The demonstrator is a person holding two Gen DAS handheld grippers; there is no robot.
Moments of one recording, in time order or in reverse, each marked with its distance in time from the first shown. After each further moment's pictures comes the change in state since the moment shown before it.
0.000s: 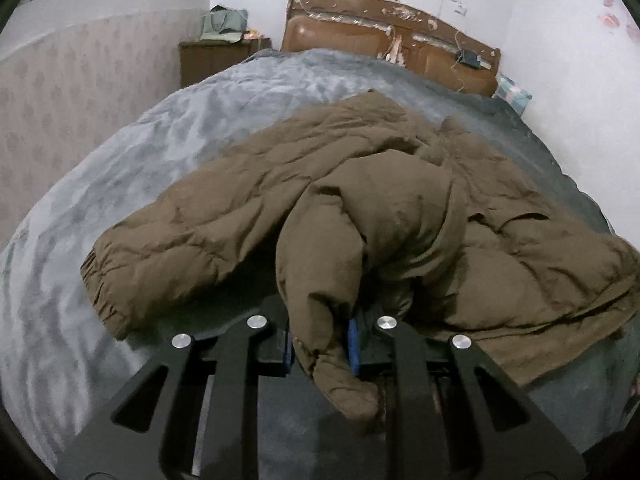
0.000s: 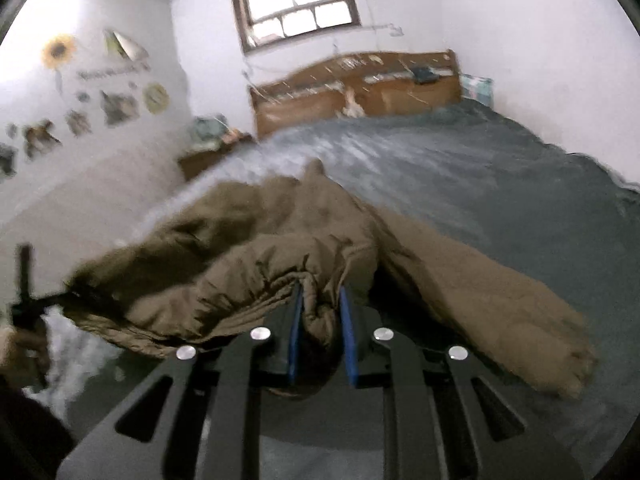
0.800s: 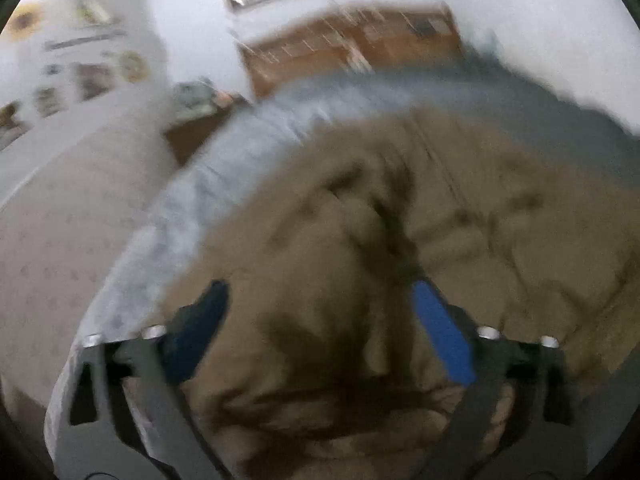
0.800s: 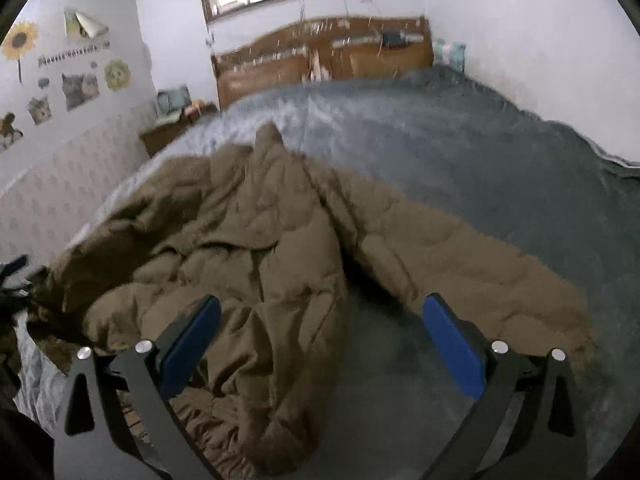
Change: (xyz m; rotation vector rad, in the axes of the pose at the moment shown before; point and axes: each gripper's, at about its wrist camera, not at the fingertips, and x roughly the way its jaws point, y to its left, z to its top) left arm -0.006 -0.100 0.013 0.455 -0.061 0.192; right arm 0.079 -0.018 -0.004 0.016 0.182 -0.160
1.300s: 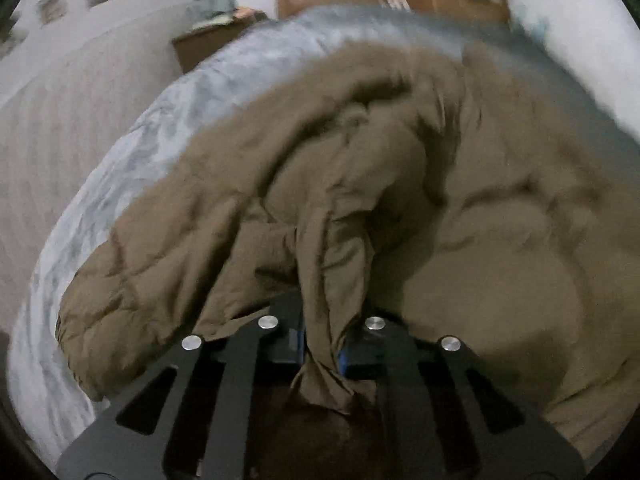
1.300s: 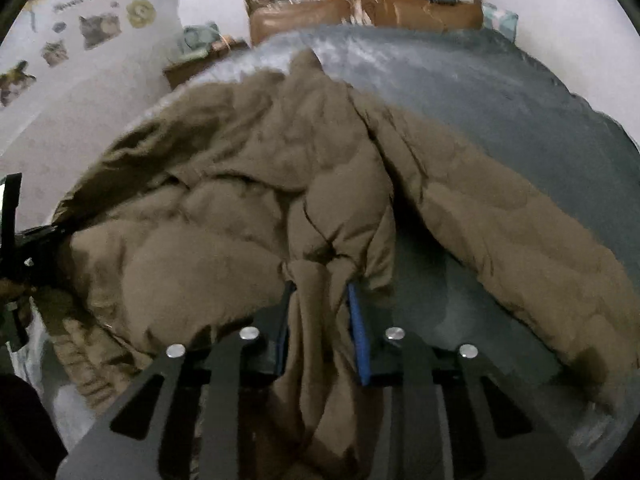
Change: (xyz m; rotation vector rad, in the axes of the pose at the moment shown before) left arm 0.060 0.064 -0.016 -0.286 0.167 -0.051; right arm 0.045 0.023 -0.023 -0.104 0.146 0.099
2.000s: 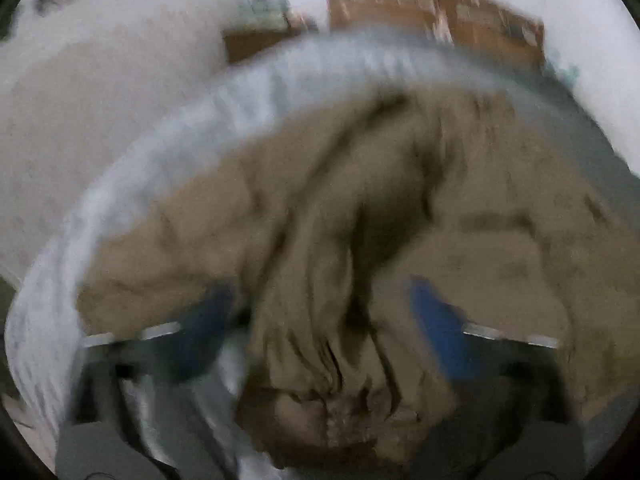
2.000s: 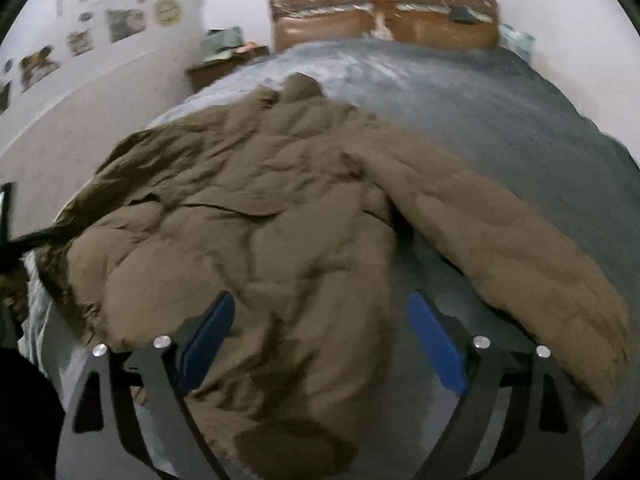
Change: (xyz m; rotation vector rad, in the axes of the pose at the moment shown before) left arm -0.044 0.022 -0.034 -0.128 -0.111 0.105; right arm -0.029 0.009 -0.017 -0.038 0.019 0.003
